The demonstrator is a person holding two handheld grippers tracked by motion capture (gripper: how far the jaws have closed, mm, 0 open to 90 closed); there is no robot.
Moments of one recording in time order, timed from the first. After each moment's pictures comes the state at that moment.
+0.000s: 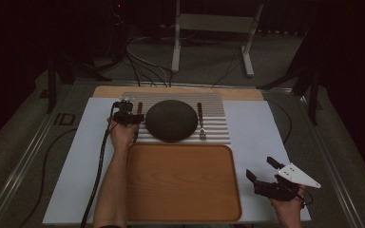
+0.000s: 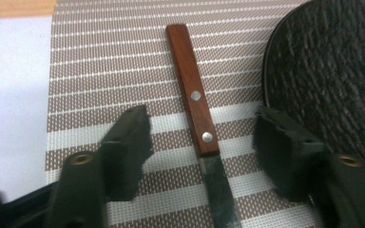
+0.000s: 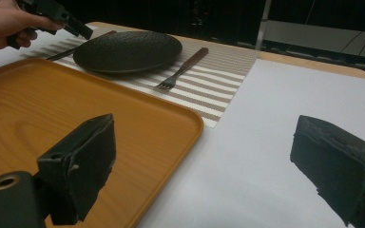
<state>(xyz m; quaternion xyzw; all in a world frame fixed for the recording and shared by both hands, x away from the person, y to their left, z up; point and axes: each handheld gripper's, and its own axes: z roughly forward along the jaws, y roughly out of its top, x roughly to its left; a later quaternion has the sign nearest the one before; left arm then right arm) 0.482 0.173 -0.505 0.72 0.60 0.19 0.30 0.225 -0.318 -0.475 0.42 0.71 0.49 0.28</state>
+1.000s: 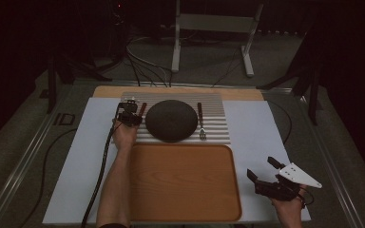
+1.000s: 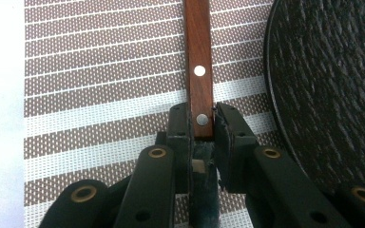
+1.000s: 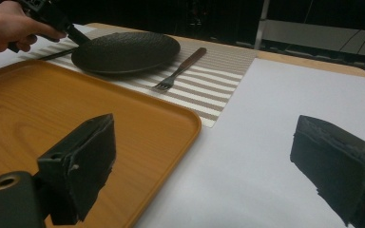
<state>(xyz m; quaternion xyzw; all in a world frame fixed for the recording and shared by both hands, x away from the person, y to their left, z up) 0.487 0.160 -0.510 0.74 0.61 0.18 0.24 0.225 -0.320 -0.475 0.43 0.71 0.49 0.28</state>
